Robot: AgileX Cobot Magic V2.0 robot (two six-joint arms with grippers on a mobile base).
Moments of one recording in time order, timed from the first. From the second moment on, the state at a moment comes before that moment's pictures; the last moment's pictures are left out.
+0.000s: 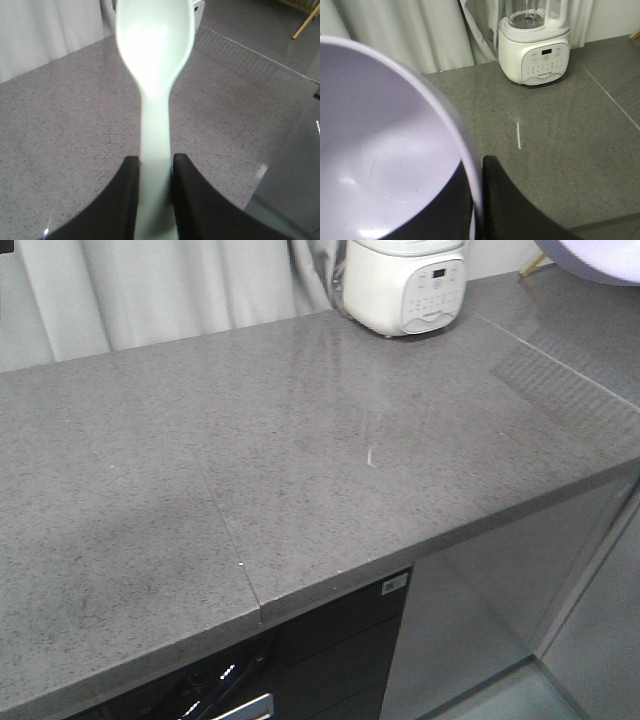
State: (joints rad) left arm -0.05 1.25 -1.67 -0.42 1.07 0.17; right arm -0.04 1.22 -1.77 0.29 1.09 -0.17
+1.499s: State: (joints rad) left arm -0.05 1.25 -1.67 -0.42 1.07 0.17; right arm -0.04 1.22 -1.77 0.29 1.09 -0.17
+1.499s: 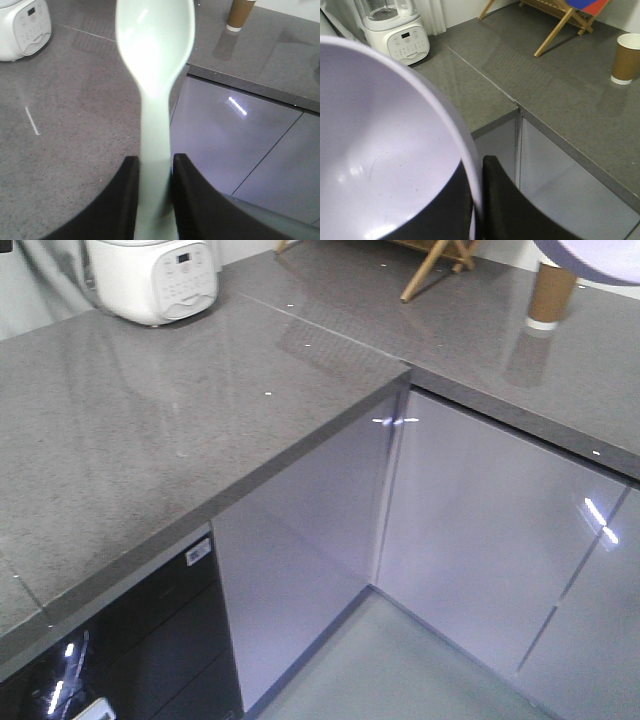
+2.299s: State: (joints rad) left arm -0.05 1.25 -1.67 -0.42 1.07 0.17; right arm -0.04 1.22 -1.77 0.29 1.09 -0.17
